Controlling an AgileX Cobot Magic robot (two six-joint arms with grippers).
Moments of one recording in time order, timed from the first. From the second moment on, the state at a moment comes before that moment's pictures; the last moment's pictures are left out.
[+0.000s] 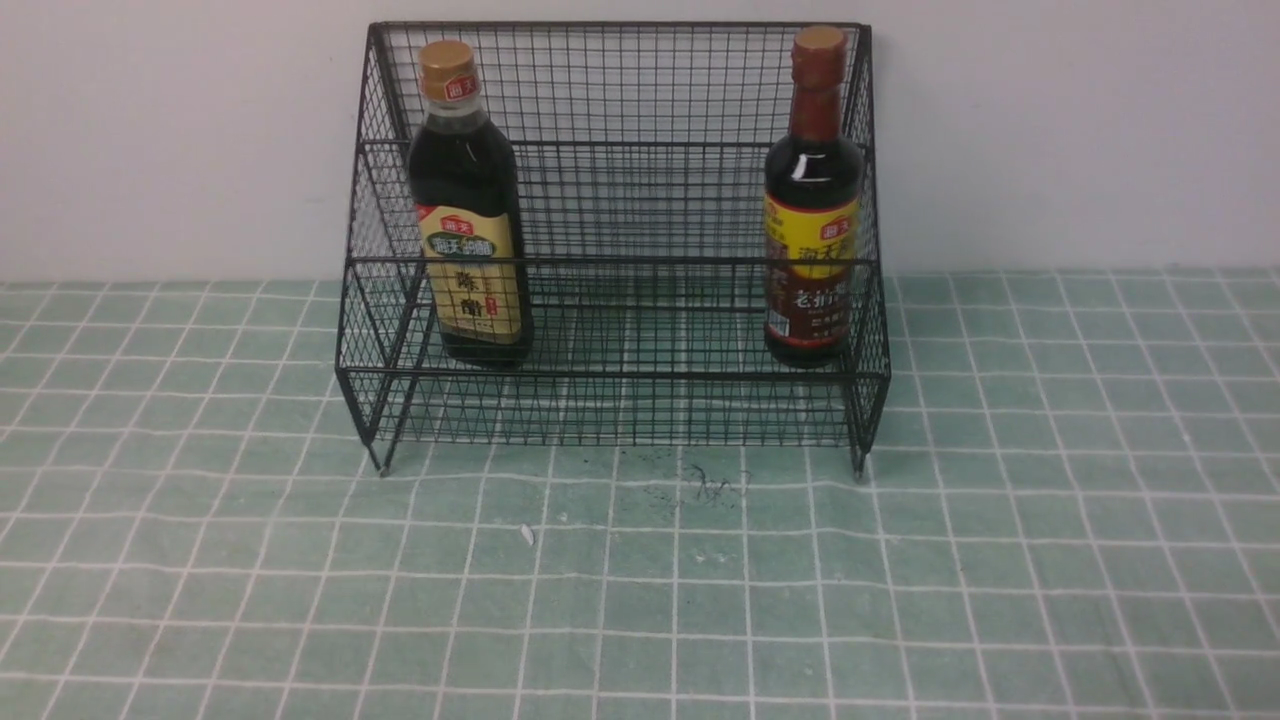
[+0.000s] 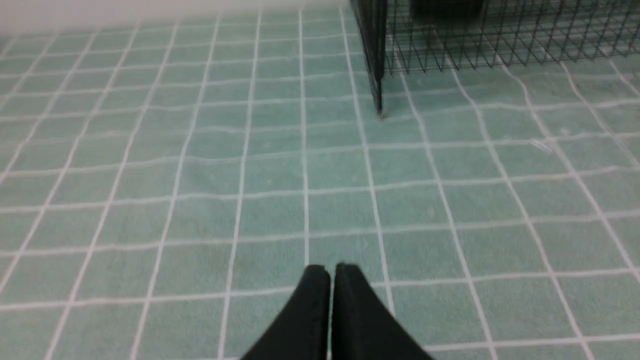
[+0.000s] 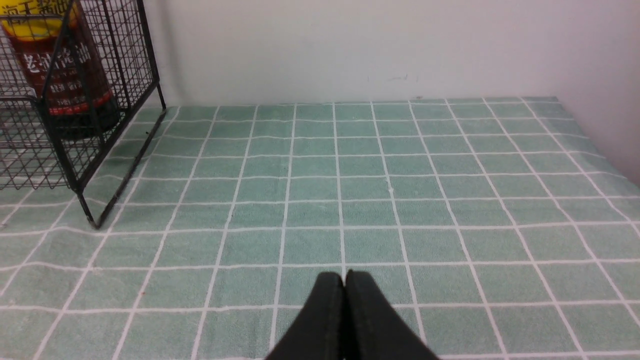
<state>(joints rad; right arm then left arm) -0.02 -0.01 0.02 -0.18 0.38 0.23 -0.03 -0.01 0.02 -0.07 0.41 0.08</state>
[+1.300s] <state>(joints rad) -0.02 -0.01 0.02 -0.17 0.38 0.25 -0.03 -0.01 0.02 -0.07 0.39 0.08</state>
